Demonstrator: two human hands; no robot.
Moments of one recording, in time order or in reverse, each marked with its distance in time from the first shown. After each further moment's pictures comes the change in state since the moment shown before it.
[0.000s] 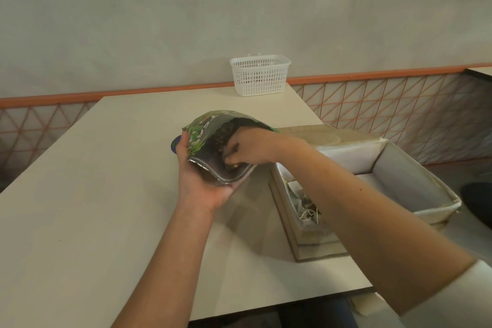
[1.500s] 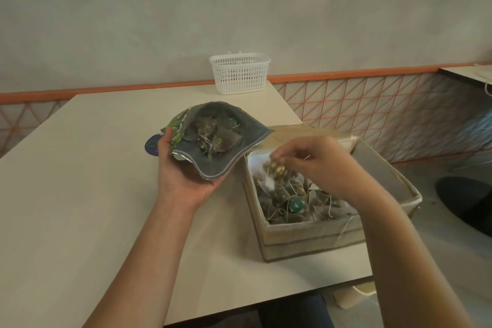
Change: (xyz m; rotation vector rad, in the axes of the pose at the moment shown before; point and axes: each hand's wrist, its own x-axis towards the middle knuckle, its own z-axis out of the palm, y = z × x) left_hand 0.014 -0.017 0.003 0.051 -0.079 -0.004; right_hand -0.130 0.079 0.004 0.500 0.454 0.117
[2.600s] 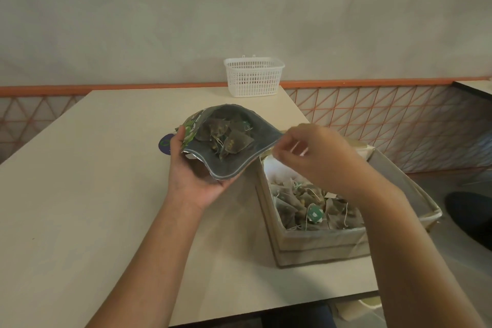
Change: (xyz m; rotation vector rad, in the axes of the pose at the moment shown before) left_hand 0.002 0.012 -0.007 -0.028 0.044 -0.020; right_hand 0.014 -0.043 0.008 -0.297 -0.008 -0.146
